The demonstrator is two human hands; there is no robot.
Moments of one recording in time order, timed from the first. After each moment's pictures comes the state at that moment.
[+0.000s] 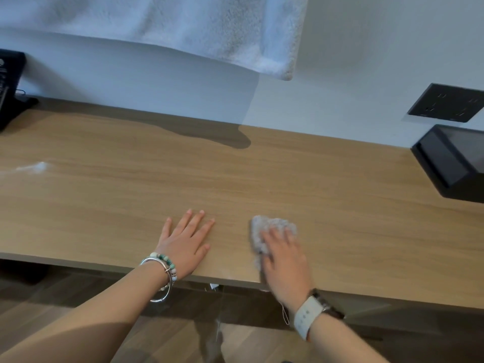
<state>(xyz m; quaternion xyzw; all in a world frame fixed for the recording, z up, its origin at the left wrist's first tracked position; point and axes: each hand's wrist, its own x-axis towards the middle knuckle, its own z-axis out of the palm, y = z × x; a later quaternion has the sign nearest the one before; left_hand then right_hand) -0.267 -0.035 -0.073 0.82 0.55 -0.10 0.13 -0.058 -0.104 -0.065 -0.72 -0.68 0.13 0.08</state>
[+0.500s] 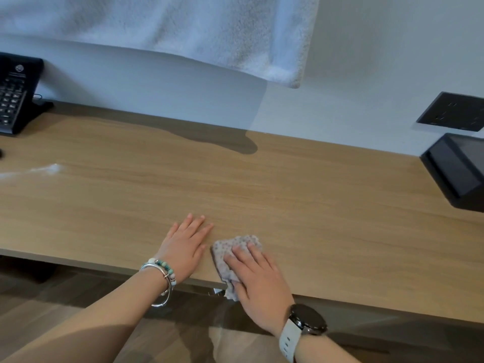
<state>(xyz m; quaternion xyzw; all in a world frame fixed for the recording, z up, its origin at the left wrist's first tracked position) -0.277 -0.032 -0.073 0.81 0.56 -0.05 0.16 -0.094 -0.113 -0.065 -0.59 -0.80 0.12 0.06</state>
